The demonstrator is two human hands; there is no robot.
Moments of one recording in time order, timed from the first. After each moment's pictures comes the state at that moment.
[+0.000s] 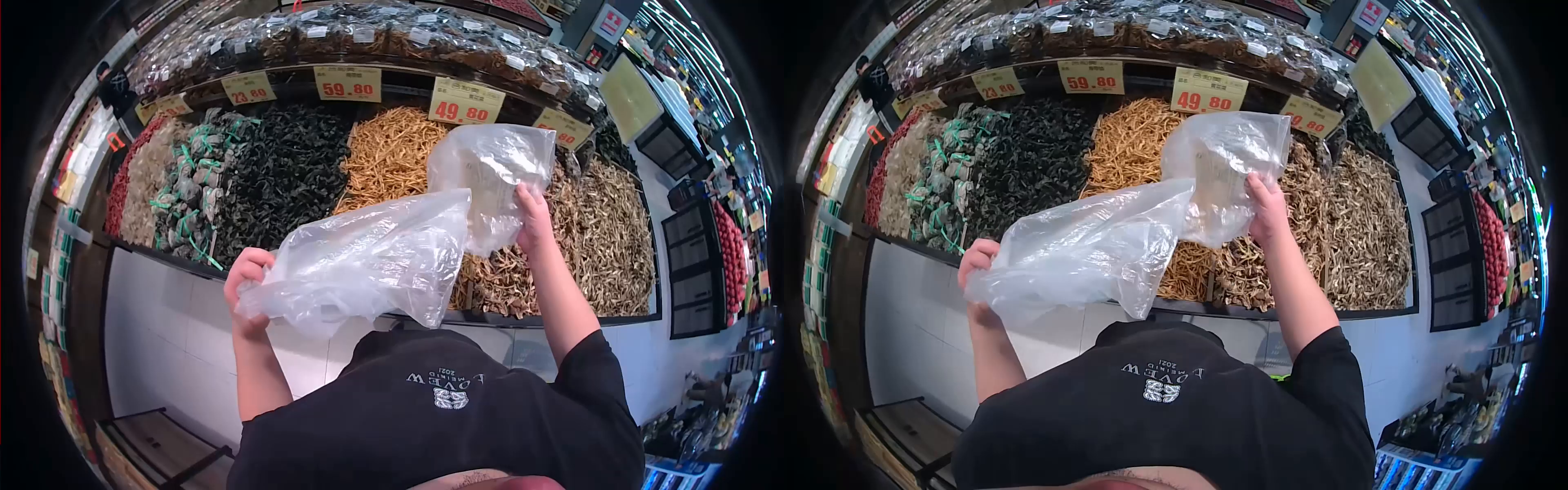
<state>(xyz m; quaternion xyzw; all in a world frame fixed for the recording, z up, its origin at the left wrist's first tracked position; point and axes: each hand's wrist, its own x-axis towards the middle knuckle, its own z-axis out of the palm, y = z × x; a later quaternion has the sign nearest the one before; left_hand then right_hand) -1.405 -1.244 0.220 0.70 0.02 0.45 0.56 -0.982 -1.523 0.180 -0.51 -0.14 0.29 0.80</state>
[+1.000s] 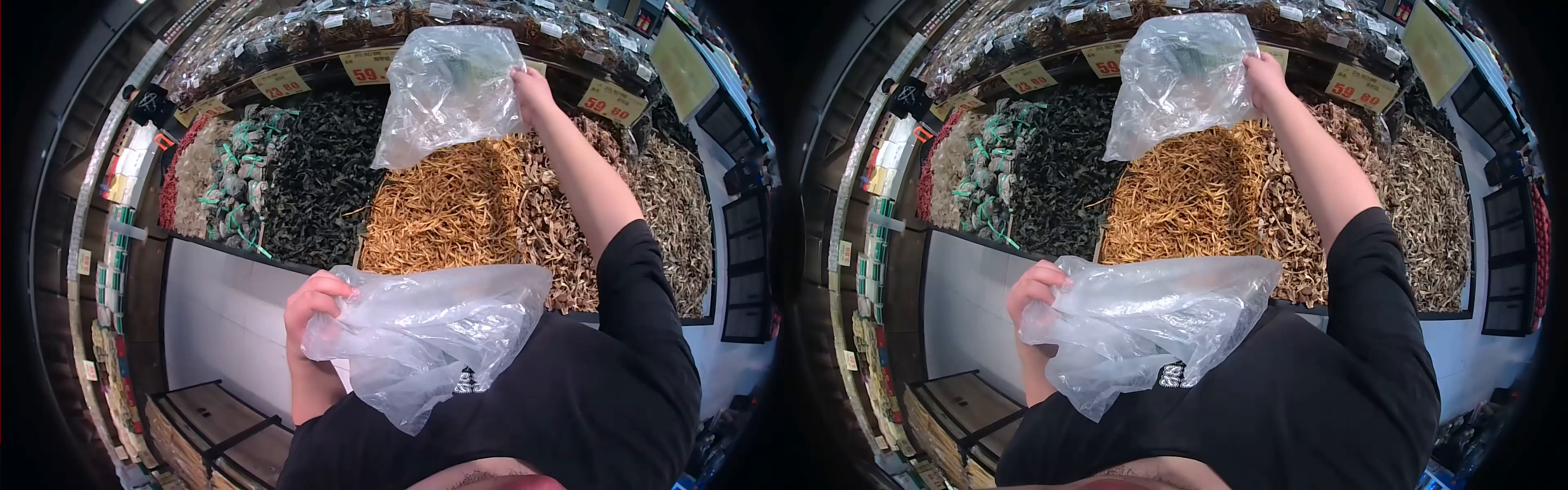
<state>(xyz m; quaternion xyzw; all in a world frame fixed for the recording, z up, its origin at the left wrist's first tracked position) -1.365 -1.319 0.255 0.80 0.00 0.39 0.45 -0.838 -1.340 0.207 -0.57 -0.12 0.22 0.78</state>
